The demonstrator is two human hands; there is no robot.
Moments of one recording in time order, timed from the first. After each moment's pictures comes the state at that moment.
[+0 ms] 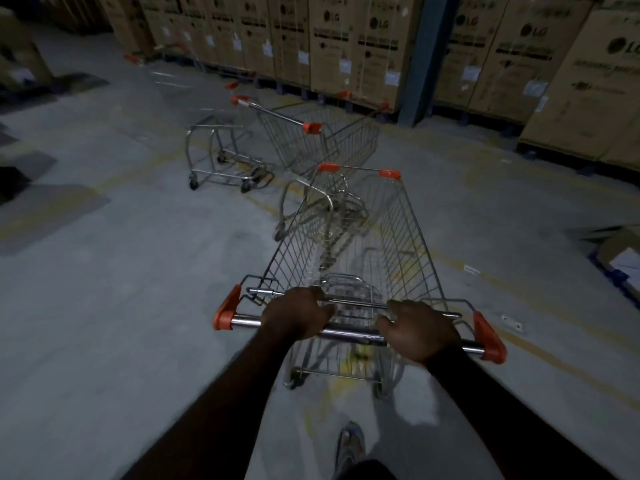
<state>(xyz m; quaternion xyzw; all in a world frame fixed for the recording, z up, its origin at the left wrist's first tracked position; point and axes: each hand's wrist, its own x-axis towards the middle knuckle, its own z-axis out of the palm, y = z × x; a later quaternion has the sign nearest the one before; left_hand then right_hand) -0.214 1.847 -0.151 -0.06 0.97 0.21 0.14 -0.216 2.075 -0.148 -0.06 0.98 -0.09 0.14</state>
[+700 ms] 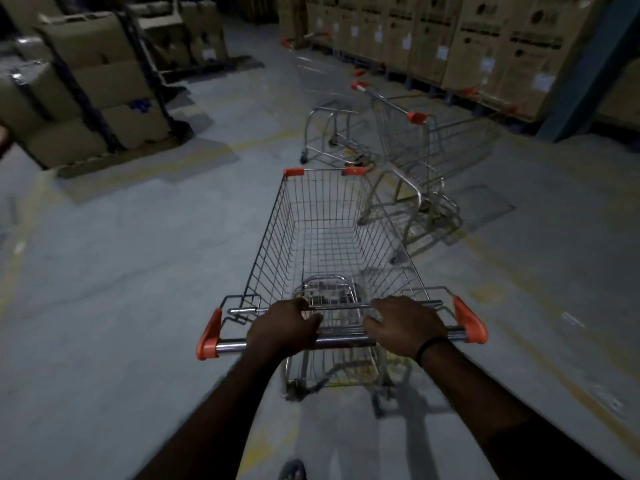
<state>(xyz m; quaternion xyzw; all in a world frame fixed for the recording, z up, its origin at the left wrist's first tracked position) -0.032 1.873 -0.149 -0.33 0.91 0.24 0.08 -0.156 2.065 -0.135 -0.34 0.92 -0.05 0.17</state>
